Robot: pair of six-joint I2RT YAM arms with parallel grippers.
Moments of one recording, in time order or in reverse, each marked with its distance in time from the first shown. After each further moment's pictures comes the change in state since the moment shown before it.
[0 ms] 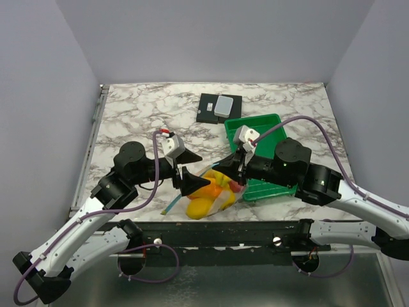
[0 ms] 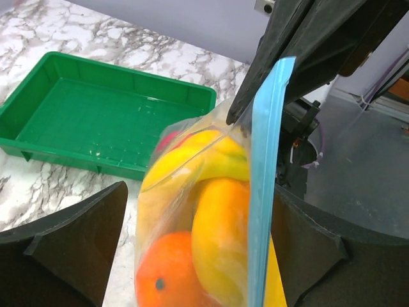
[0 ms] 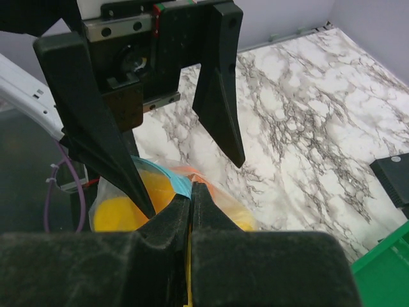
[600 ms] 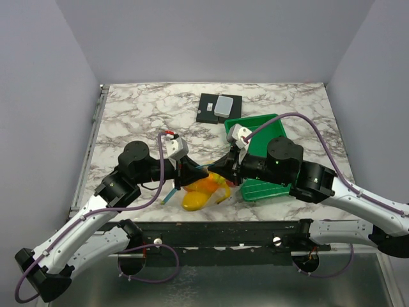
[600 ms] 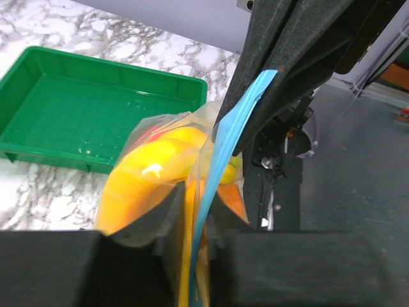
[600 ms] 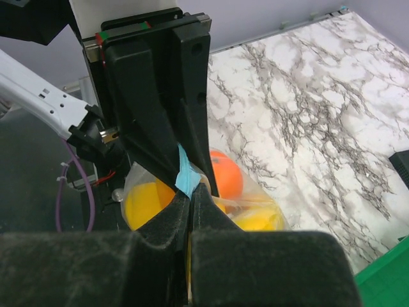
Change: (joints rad) left arm 0.000 0.025 -0.025 0.016 0.048 0.015; right arm 0.000 0.050 0.029 -0.002 -0.023 0.050
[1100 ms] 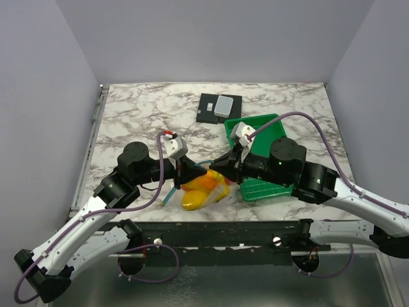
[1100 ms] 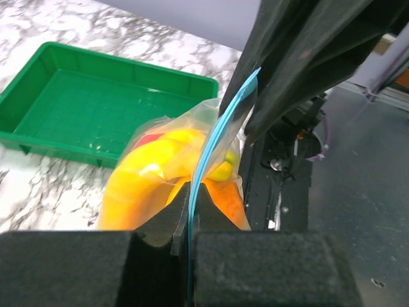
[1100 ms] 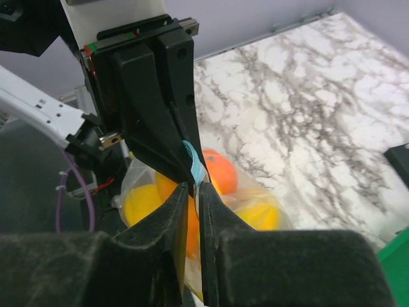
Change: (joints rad) left arm 0.000 -0.009 -0.001 -0.001 -0.031 0.006; right arm 0.000 -0.006 0.000 -0.002 0.027 0.015
